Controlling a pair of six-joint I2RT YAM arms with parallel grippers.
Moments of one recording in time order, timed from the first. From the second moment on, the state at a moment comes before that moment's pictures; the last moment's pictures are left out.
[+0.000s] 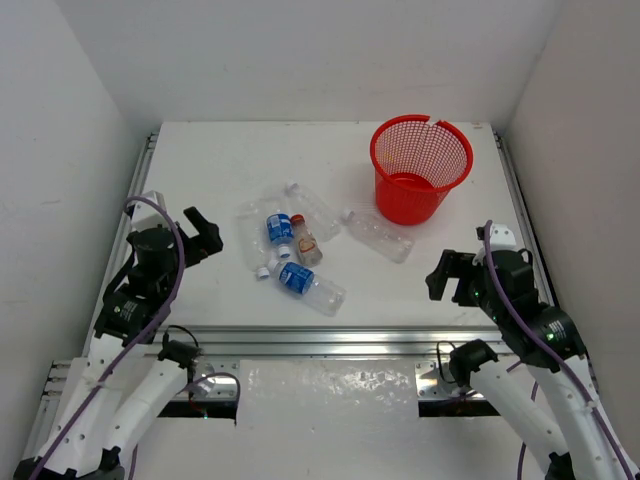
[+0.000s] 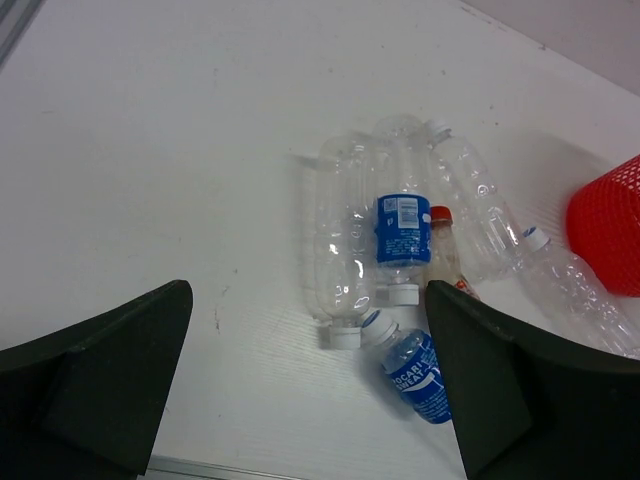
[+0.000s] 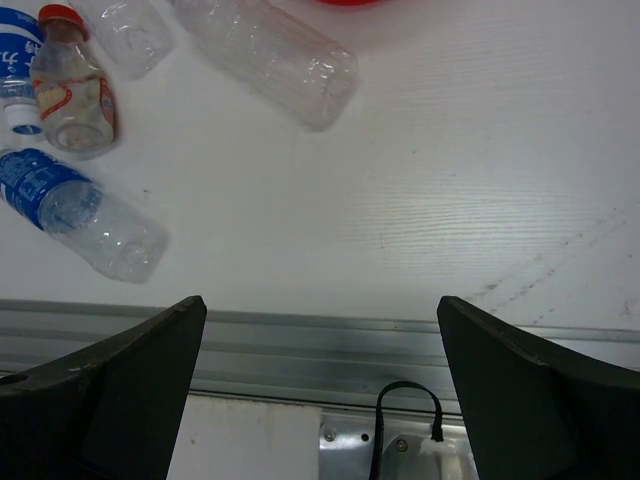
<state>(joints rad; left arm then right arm) -0.25 0.60 0.80 -0.63 -0.36 -0.51 0.38 0.49 0.81 -0.98 0.17 0.38</state>
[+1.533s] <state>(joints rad) -0.26 1.37 0.72 -0.29 -0.28 -0.75 0.38 0.70 0.69 -0.57 -0.52 0.46</state>
